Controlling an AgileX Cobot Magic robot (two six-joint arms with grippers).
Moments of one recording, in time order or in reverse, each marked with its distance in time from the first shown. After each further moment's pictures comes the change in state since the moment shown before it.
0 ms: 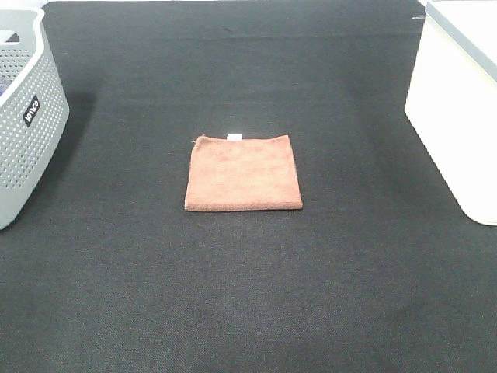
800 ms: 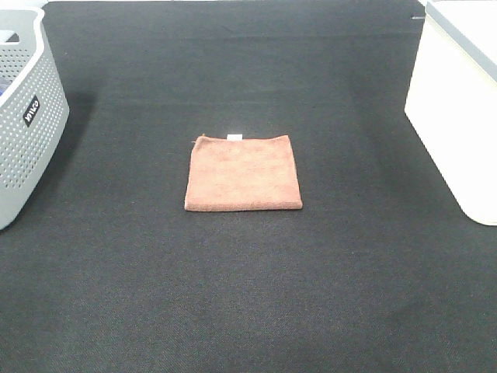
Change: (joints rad) left arm 0.000 0.000 0.000 0.000 0.000 0.000; right arm 0.000 0.025 -0.007 -0.019 -0.011 0.001
